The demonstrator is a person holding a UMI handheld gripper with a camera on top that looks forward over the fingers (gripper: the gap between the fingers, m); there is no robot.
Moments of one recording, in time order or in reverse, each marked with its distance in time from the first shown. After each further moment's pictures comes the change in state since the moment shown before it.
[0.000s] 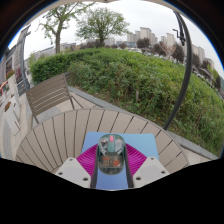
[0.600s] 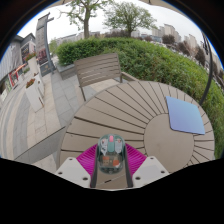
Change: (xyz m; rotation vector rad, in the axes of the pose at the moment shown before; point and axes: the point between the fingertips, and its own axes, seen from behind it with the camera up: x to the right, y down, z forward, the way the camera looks) arm -0.308 0.170 -0.159 -0.120 -0.221 -0.139
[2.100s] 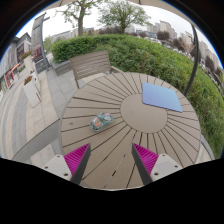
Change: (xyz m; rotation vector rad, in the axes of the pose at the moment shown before) arm 0.049 0.091 -0.147 -0.055 0.065 0.024
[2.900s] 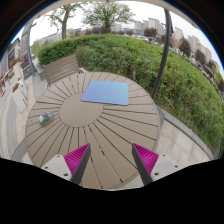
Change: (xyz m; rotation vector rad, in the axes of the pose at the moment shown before) arm 0.298 0.020 -0.060 -0.012 0.112 0.073
